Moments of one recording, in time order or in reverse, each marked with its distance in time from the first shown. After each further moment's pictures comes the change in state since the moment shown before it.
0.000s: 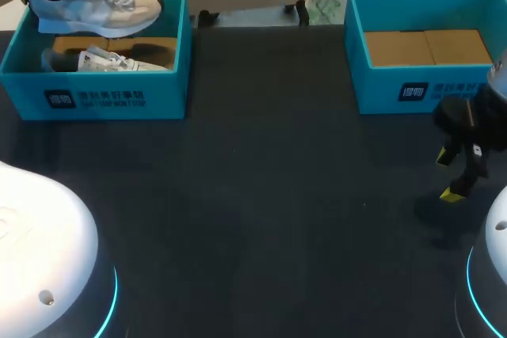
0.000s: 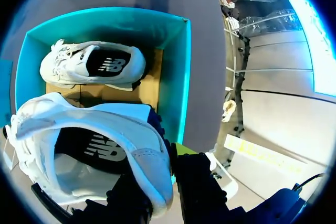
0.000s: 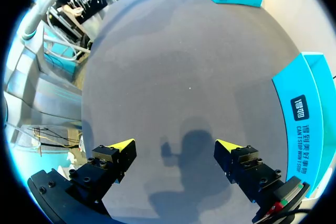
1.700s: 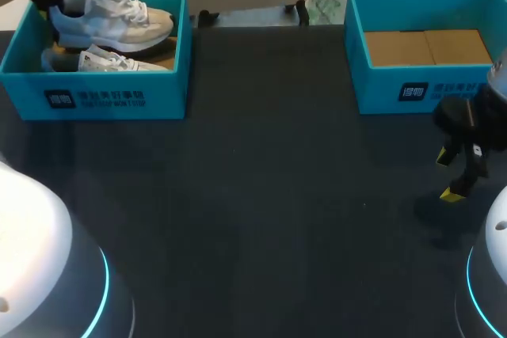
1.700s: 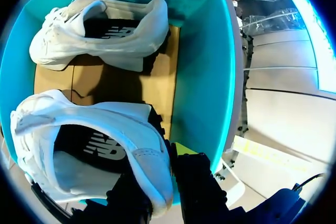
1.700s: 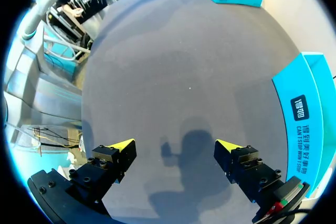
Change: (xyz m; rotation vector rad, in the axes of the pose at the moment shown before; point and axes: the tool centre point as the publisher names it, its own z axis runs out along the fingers) left arm -0.039 0.028 0.066 0.005 -0.003 -0.003; right arm 0.000 0.000 0.000 0.000 0.000 0.000
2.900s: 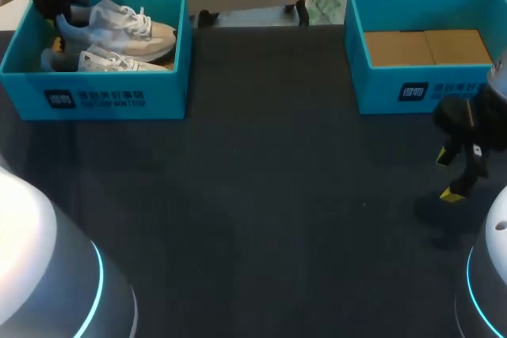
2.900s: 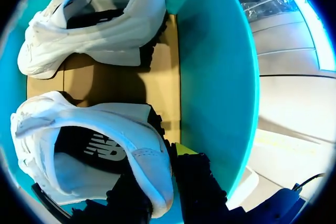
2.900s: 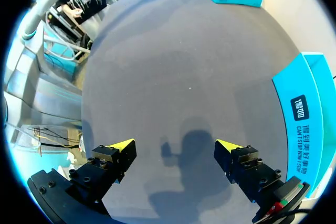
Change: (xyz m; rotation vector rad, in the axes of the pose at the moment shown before) left arm -0.016 0.003 0.031 -0.010 -0.018 0.121; right arm 0.000 0.000 0.000 0.000 0.000 0.000
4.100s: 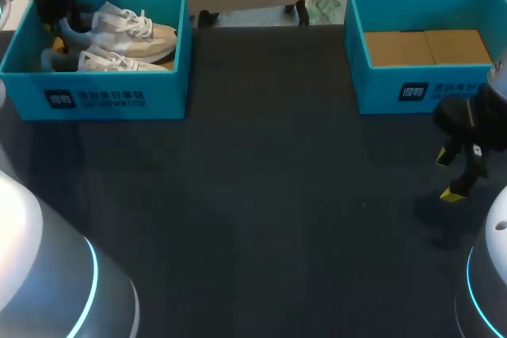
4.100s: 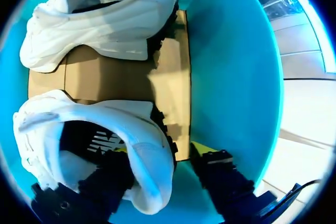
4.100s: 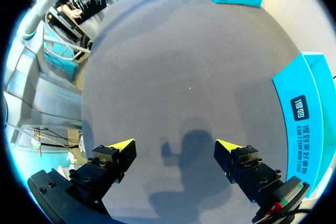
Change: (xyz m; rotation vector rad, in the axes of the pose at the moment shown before) left arm -0.010 0.003 0.016 0.036 -0.067 -0.024; right arm 0.000 0.000 0.000 0.000 0.000 0.000
